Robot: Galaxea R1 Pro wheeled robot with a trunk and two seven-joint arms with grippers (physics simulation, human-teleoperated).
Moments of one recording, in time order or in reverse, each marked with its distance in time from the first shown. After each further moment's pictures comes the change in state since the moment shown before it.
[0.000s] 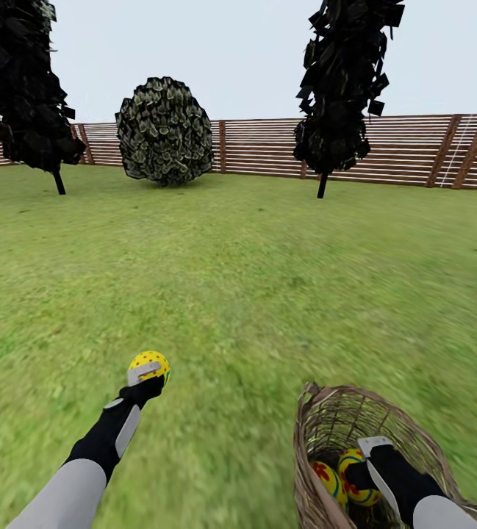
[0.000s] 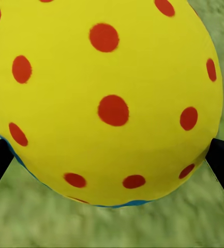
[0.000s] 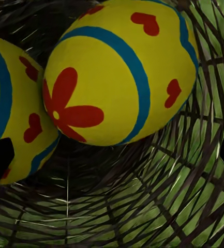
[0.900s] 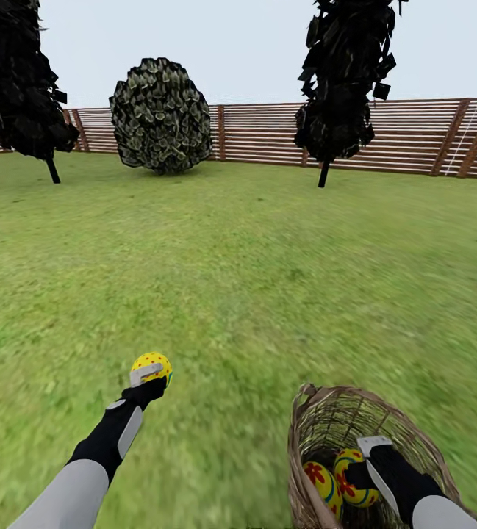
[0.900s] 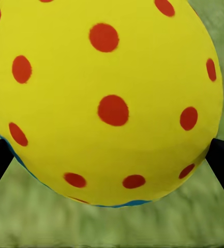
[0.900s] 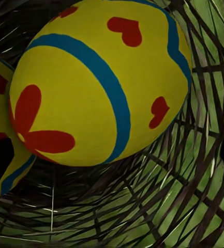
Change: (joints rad) left arm 0.000 -0.009 -0.002 0.010 0.000 -0.001 0.000; right arm 0.000 0.001 0.001 0.000 -0.004 -0.002 0.001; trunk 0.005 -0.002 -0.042
